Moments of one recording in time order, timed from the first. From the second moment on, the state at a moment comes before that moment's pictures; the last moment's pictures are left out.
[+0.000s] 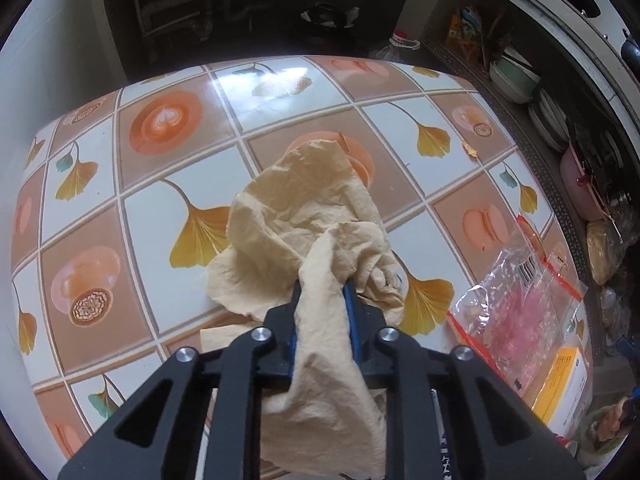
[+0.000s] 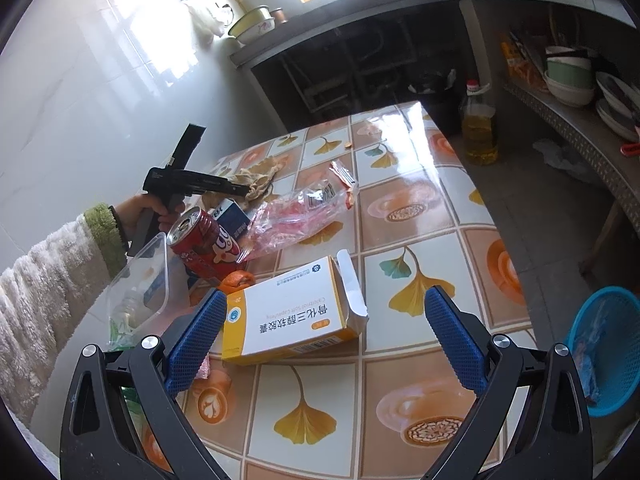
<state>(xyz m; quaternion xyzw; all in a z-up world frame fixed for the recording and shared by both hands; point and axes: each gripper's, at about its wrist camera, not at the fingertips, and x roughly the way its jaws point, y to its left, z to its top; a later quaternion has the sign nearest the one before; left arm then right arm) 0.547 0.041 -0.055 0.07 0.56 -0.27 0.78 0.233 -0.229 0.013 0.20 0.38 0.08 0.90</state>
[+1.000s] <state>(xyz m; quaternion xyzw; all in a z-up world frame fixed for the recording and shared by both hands) 0.476 0.082 0.041 -0.05 0.43 -0.29 0.85 0.426 -0.245 -0.072 0.36 0.58 0.09 0.72</state>
